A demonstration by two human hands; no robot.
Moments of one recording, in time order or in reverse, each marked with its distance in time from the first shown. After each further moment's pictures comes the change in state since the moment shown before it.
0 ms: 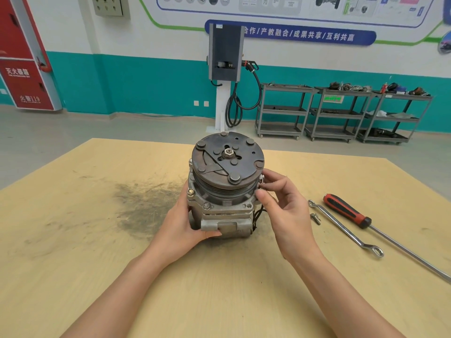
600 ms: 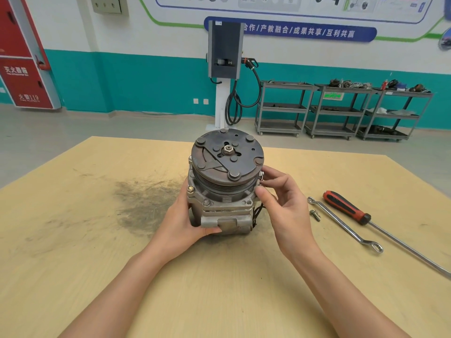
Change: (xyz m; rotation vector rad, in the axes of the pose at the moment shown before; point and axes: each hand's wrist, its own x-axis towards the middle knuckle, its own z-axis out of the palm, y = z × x) left_hand 0.000 -0.003 0.001 0.011 0.006 -0.001; right_hand -0.001 0.002 0.001 0.004 0.021 -0.014
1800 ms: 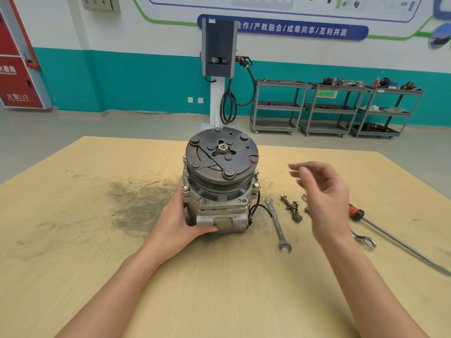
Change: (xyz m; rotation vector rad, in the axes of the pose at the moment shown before) left_hand -0.004 0.015 -0.002 -0.020 -0.005 0.016; right_hand 0.015 -0.028 -0.051 -0.322 0.210 -0.029
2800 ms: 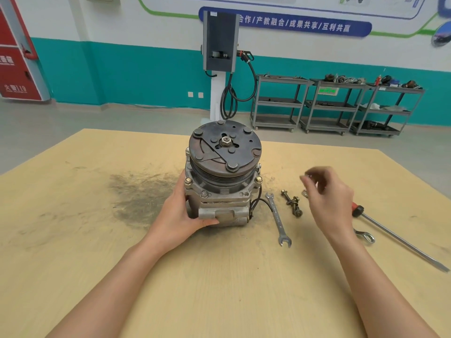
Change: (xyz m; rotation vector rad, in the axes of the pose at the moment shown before) left_hand 0.003 -0.010 0.002 0.041 0.014 0.013; right_hand 0.008 0.031 -0.024 -0.628 0.059 -0.130
